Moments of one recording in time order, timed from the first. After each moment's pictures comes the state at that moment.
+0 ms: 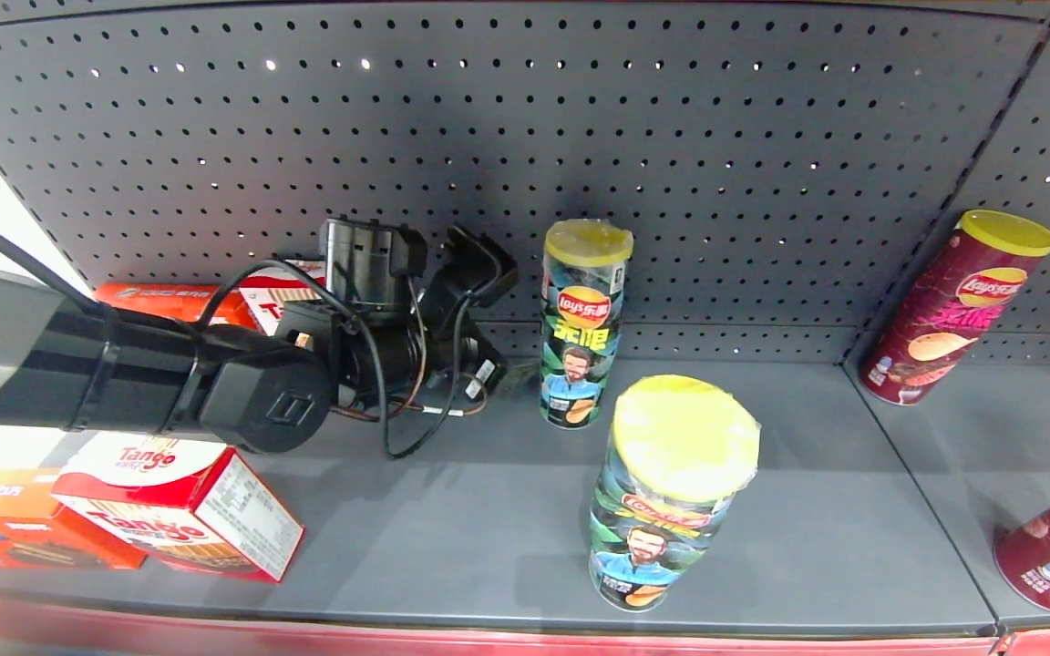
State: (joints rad) left arm -0.47 1.96 -1.24 -0.41 -0.05 0.46; right arm 0.37 0.00 0.00 0.00 -0.05 -0.01
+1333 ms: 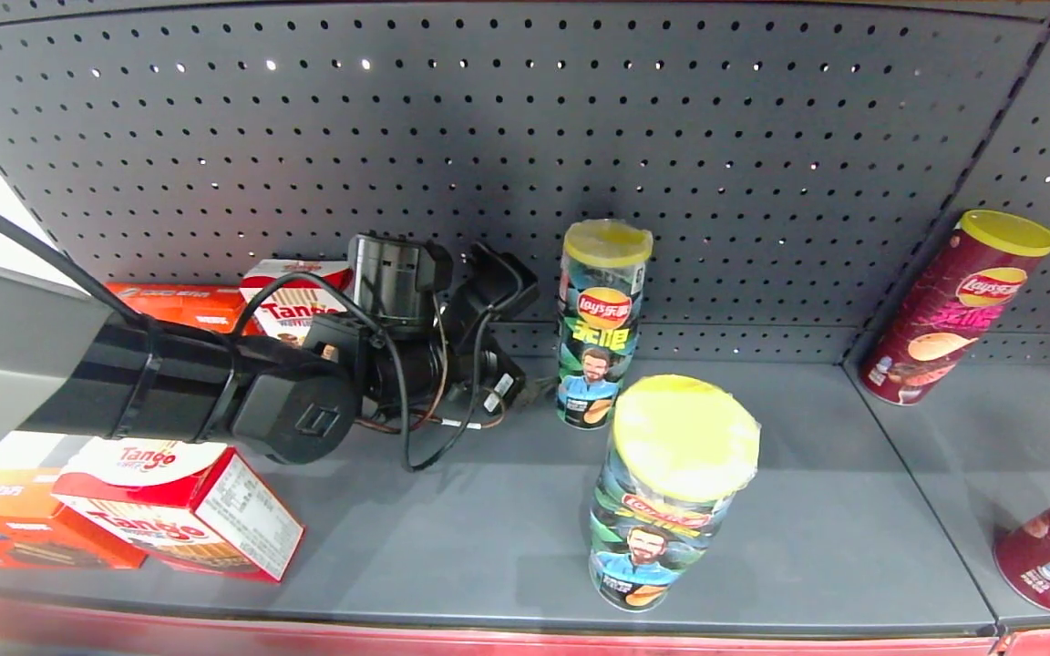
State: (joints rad) left arm -0.51 1.99 -1.24 -0.41 -0.06 0.45; right arm 0.37 0.00 0.00 0.00 -0.05 -0.01
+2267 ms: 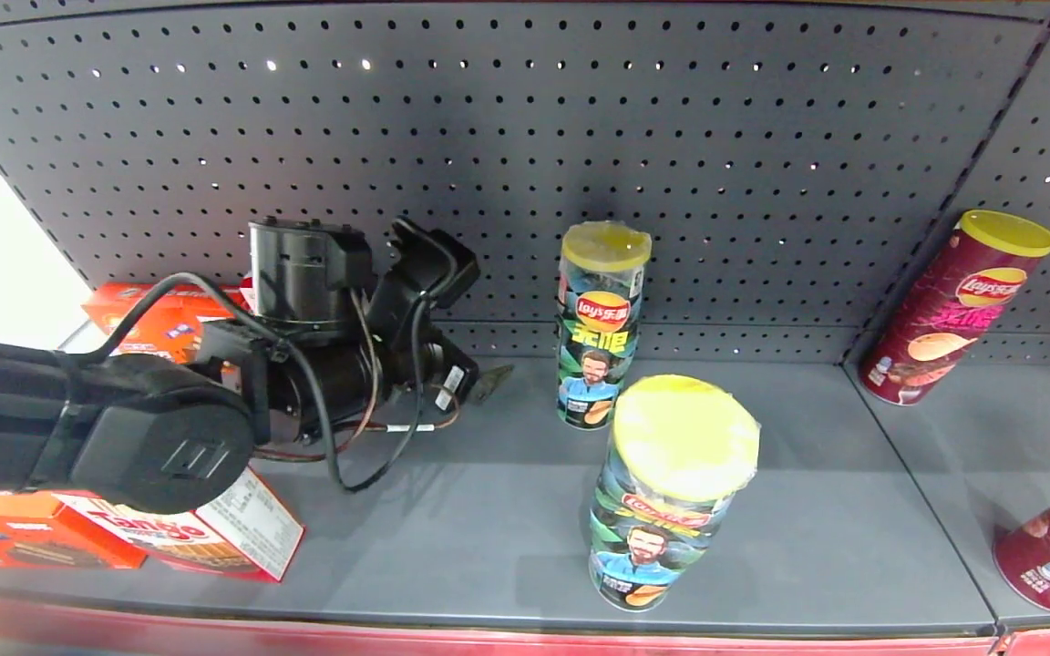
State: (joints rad) left arm -0.48 1.80 -1.03 -0.52 0.04 0.38; right arm 0.37 0.00 0.00 0.00 -0.05 -0.01
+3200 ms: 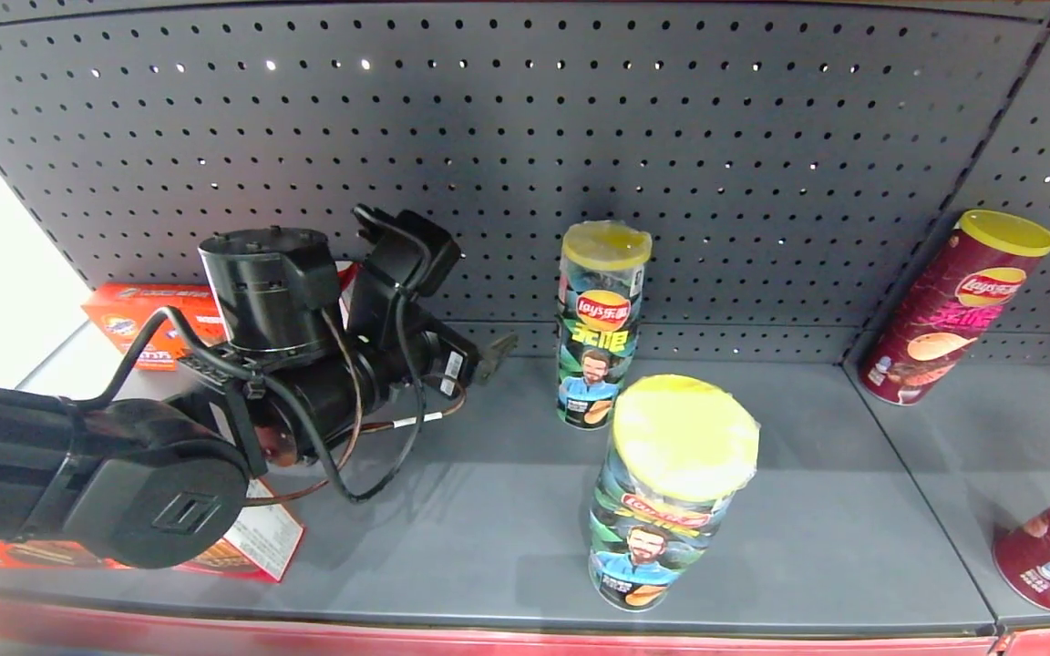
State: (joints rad) left arm -0.50 1.79 -0.91 -0.81 0.06 0.32; right arm 0.39 0.07 -0.22 0.07 0.03 0.11
